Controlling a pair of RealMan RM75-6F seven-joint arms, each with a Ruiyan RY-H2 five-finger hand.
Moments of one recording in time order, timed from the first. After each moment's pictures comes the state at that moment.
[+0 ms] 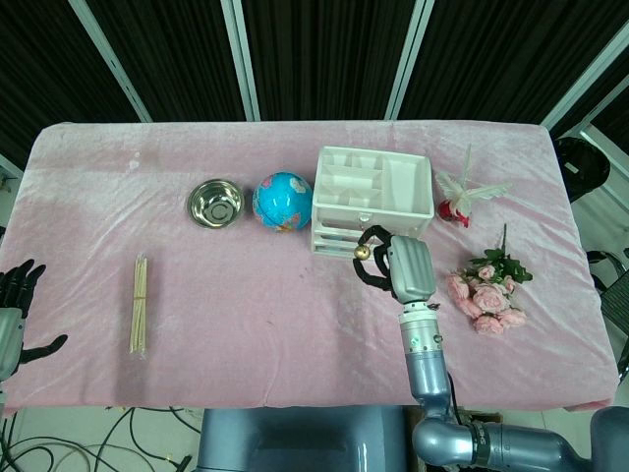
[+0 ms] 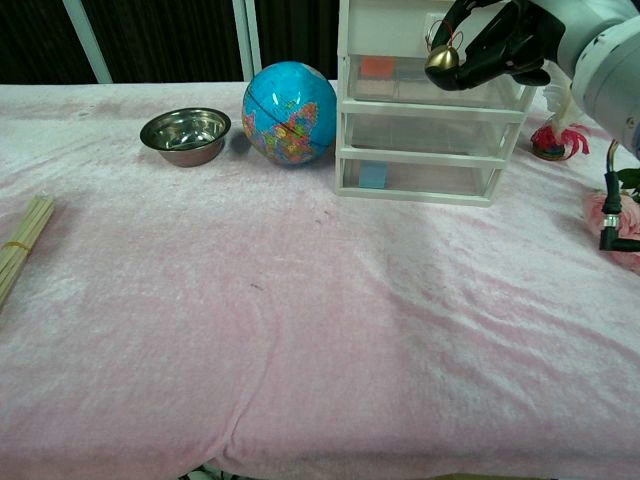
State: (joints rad) left arm -0.10 -1.12 -0.07 -1.65 1.42 1.47 0.08; right arm 0.63 -1.69 0.44 -1.83 -0.96 1.40 -0.44
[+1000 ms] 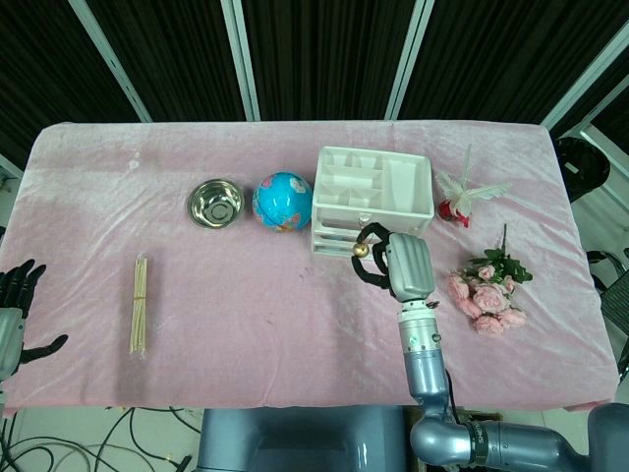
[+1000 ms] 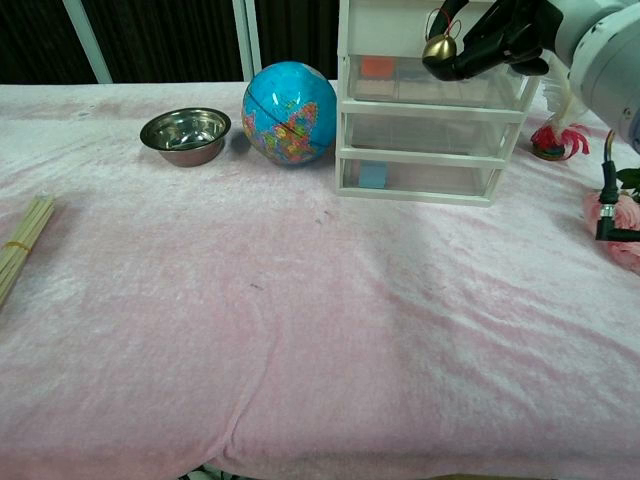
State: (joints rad) left arm -0.10 -1.12 -0.07 -1.65 1.42 1.47 0.08; right arm 0.65 -1.69 0.44 -1.83 -0.96 1.42 -0.45
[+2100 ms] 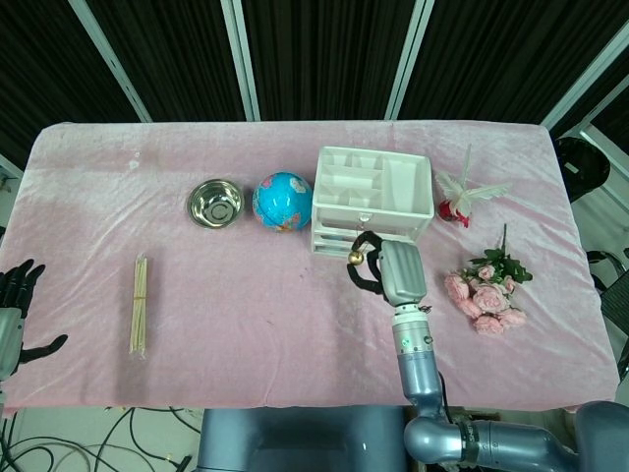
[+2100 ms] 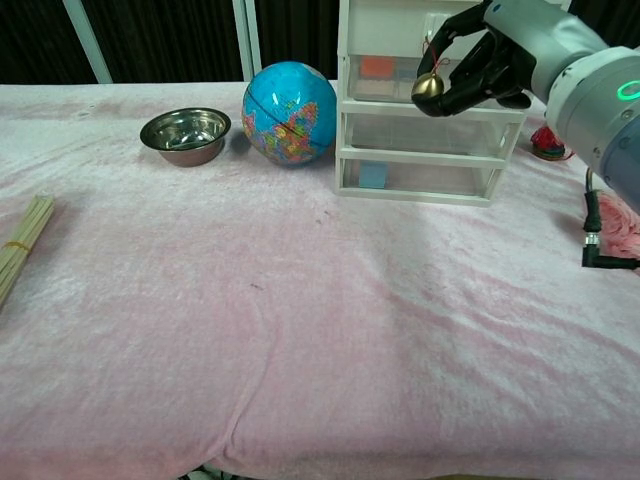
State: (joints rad) left arm -0.10 -1.12 -0.07 -1.65 1.42 1.46 0.08; right arm 0.66 -1.73 0.40 -1.77 -0.94 1.41 -0.45
